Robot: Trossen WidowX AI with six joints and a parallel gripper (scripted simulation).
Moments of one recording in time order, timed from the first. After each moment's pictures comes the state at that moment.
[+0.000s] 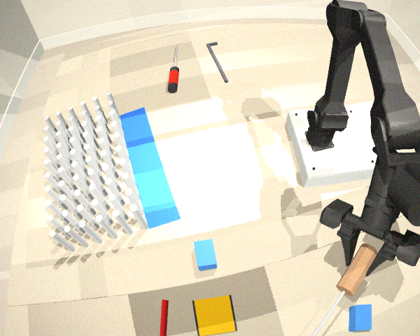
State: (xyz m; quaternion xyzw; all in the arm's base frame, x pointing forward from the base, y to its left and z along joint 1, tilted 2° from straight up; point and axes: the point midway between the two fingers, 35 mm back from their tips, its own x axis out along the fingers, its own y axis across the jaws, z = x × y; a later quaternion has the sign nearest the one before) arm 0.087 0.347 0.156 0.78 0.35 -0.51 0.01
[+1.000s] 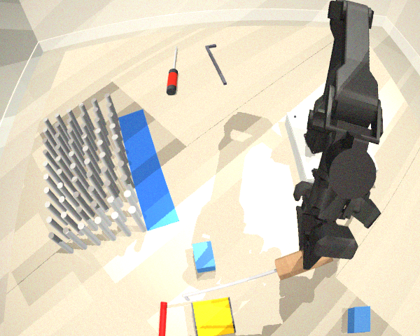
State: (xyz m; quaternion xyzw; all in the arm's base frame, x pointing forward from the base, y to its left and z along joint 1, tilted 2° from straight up) arm 0.180 0.301 0.185 0.75 0.11 -0.56 -0.33
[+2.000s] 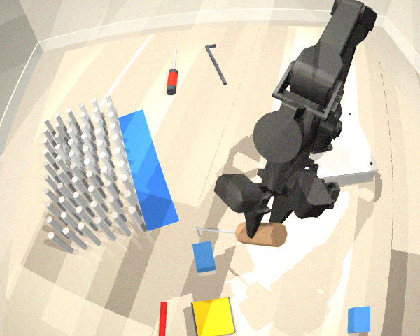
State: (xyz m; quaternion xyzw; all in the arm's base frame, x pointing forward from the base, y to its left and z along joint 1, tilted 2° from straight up) arm 0.236 0.238 0.185 0.53 -0.19 -0.52 -0.64
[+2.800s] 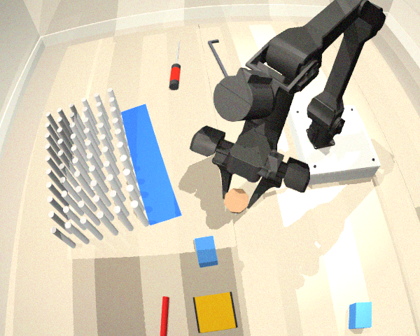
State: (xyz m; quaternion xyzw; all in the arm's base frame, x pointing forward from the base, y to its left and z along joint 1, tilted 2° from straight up) arm 0.265 0.181 0.185 0.27 -0.37 -0.39 -0.80
